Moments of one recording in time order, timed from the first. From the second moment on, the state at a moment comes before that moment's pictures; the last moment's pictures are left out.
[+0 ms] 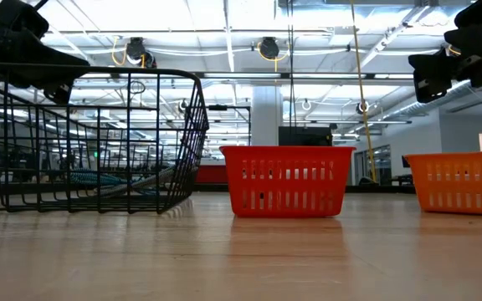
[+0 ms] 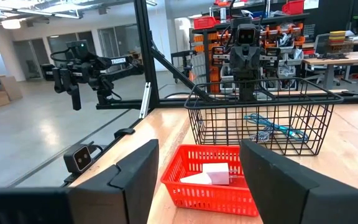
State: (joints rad) left arm -0.23 0.02 0.05 -0.07 -0.21 -0.11; right arm 0.17 0.01 0.02 0.03 -0.10 0.12
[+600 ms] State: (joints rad) left arm -0.23 0.02 0.05 -0.07 -0.21 -0.11; right arm 0.17 0.01 0.02 0.03 -0.10 0.12
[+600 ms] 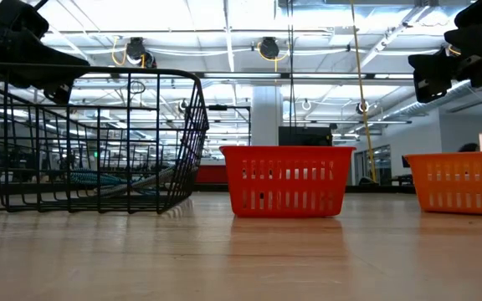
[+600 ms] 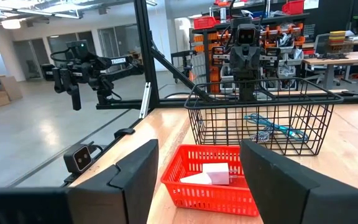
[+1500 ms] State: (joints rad) left arm -0.23 0.02 0.05 -0.07 -0.21 -0.11; right arm 0.17 0.01 0.02 0.03 -0.10 0.12
